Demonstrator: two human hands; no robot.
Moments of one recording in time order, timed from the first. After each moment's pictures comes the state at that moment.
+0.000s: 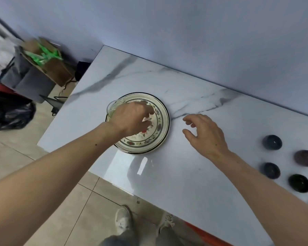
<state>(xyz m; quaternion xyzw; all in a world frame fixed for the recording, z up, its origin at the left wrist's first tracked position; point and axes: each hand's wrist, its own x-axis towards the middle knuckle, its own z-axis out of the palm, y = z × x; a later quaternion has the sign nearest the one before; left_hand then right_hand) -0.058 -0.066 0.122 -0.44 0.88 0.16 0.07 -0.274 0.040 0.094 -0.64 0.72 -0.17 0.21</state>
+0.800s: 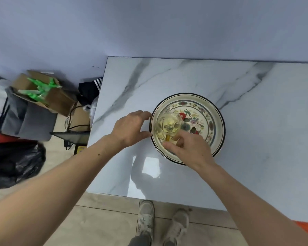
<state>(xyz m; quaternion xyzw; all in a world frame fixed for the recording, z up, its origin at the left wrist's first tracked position) 0.116 -0.186 0.039 -0.38 0.89 0.24 0.12 -0.034 -0.030 0.029 -0.44 0.82 -0.19 0.32</state>
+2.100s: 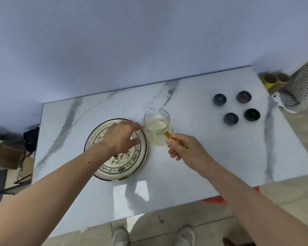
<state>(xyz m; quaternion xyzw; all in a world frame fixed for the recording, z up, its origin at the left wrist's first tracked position) -0.081 -0.078 0.119 -0.21 0.96 0.14 0.13 -0.202 0.129 0.126 -0.25 0.74 -0.46 0.42</state>
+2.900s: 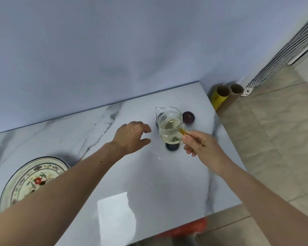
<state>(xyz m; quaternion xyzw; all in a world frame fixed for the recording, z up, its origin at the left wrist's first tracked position) -0.391 0.055 0.120 -0.18 0.96 0.17 0.14 -0.503 0.273 0.121 -0.23 0.77 -0.49 0.34</state>
